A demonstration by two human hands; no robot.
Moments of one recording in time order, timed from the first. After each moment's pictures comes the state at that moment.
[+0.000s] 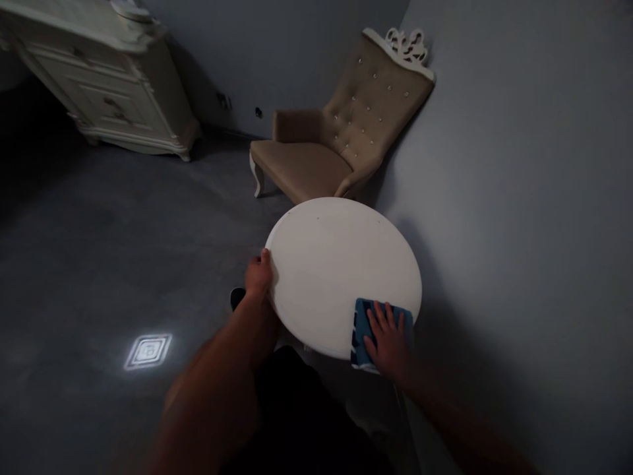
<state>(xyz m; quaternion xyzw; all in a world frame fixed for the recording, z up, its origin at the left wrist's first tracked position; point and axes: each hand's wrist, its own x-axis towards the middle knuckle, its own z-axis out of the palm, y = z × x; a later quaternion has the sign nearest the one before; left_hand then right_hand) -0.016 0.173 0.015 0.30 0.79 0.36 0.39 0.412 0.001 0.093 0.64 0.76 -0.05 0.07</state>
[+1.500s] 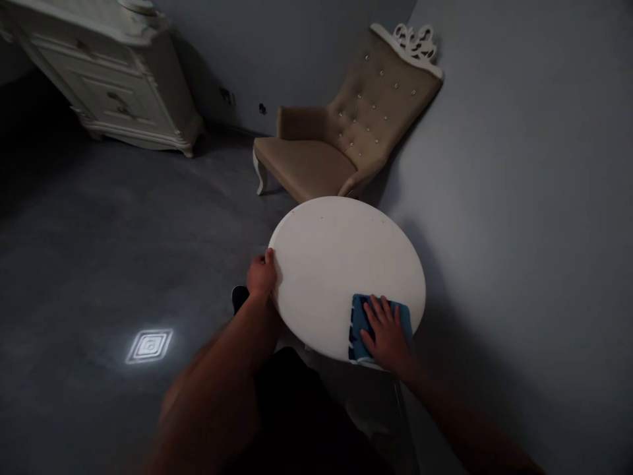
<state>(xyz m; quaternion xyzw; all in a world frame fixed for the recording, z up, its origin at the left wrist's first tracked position) -0.011 0.169 0.043 0.30 0.81 0.33 0.38 0.402 0.023 0.088 0.59 0.80 -0.03 0.08</state>
